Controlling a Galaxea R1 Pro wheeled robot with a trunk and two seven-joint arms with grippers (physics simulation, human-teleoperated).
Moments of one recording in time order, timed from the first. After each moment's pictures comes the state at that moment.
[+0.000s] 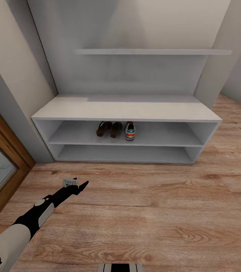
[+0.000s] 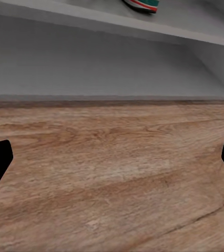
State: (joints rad) left arm -0.76 0.22 -0.22 -0.44 0.45 -0.23 -0.64; right arm -0.43 -0.45 -0.93 -1.47 -0.05 0.87 0.05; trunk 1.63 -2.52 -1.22
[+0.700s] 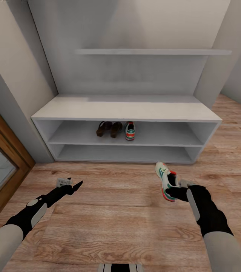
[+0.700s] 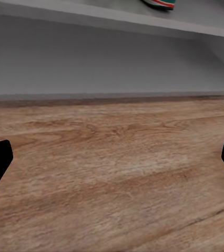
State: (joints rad) left arm -0.76 0.28 -0.23 -0.44 0.45 -0.23 -0.64; right arm -0.63 -0.06 -0.19 -1.05 -0.07 0.88 0.04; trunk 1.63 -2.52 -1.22
